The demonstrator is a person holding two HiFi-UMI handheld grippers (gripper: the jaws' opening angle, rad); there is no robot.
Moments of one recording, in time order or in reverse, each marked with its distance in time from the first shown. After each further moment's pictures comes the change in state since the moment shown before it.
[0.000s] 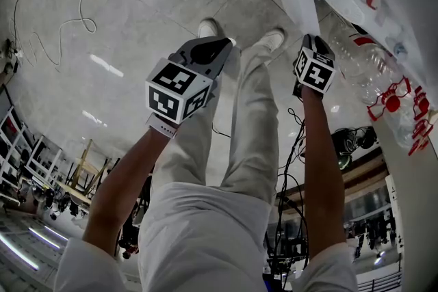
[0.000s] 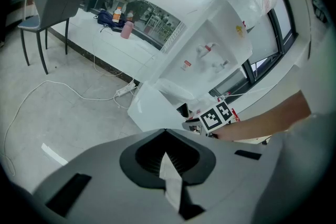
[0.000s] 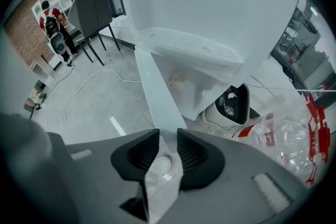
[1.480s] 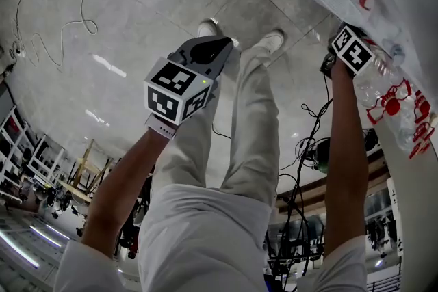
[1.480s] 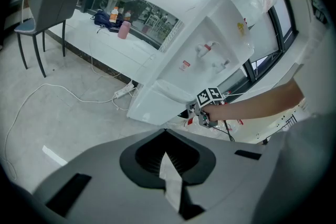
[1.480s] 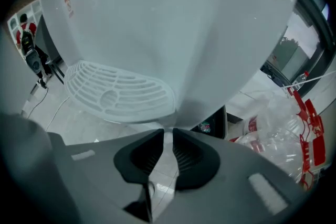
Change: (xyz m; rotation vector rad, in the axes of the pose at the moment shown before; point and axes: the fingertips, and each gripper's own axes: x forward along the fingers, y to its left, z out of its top) left arm 0.012 -0.006 0.012 0.015 0.009 0.004; right arm 0.019 -0.123 0.077 0.199 -0.101 -0.194
